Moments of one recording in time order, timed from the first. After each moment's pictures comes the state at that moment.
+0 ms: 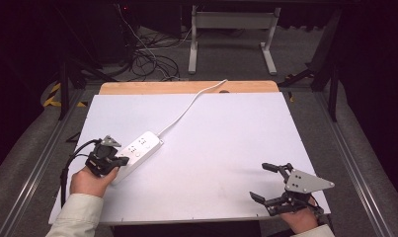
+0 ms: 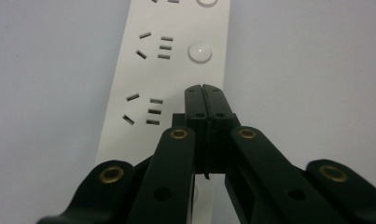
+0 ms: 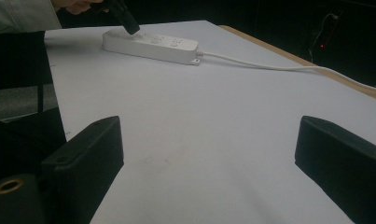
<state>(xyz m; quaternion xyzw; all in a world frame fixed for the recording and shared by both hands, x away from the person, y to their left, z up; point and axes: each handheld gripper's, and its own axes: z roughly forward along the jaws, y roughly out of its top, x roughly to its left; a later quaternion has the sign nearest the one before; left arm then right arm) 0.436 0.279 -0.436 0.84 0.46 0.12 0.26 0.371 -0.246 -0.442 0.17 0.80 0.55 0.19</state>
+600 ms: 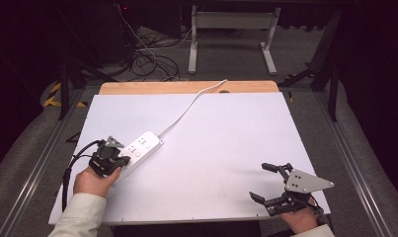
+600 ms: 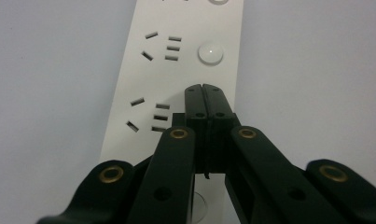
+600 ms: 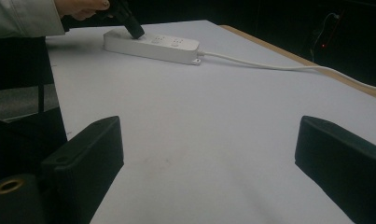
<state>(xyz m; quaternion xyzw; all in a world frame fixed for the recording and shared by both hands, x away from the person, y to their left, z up) 0.439 0.274 -0.445 0.84 0.46 0.14 0.26 0.371 -0.245 -0.442 0.17 0.80 0.55 0.19</state>
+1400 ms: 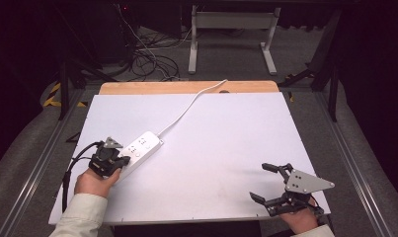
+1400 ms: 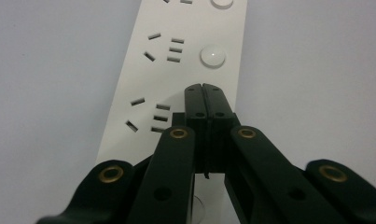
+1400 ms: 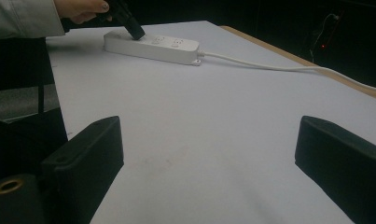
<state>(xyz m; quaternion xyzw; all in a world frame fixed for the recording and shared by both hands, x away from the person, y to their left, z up) 0.436 0.275 -0.448 0.83 0.47 0.15 0.27 0.370 -0.246 -0.442 0.17 0.80 0.55 0.19</state>
